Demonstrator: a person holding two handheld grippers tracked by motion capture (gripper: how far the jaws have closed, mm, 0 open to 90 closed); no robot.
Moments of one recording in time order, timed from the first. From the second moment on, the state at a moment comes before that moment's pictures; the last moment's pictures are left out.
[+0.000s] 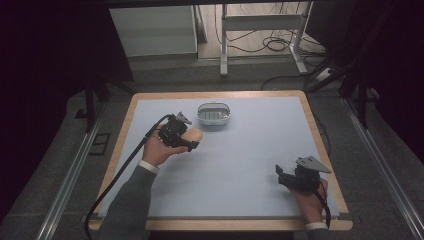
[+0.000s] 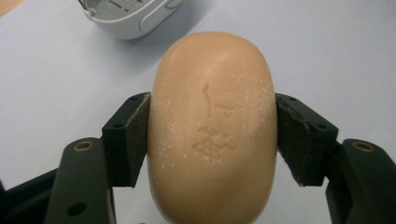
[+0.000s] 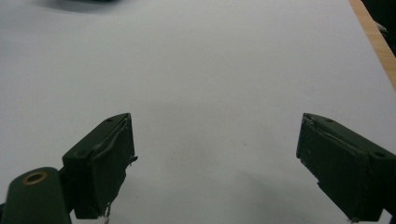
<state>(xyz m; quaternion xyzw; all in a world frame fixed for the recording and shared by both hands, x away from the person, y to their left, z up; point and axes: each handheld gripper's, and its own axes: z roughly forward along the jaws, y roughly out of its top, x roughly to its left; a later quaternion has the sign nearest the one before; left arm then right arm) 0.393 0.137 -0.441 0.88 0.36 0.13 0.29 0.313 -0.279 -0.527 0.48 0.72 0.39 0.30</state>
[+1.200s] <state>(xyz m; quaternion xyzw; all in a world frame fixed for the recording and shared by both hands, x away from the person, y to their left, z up) 0.417 0.109 -0.425 0.88 0.34 0.14 0.29 0.313 -0.280 -0.527 0.49 0.72 0.40 0.30</state>
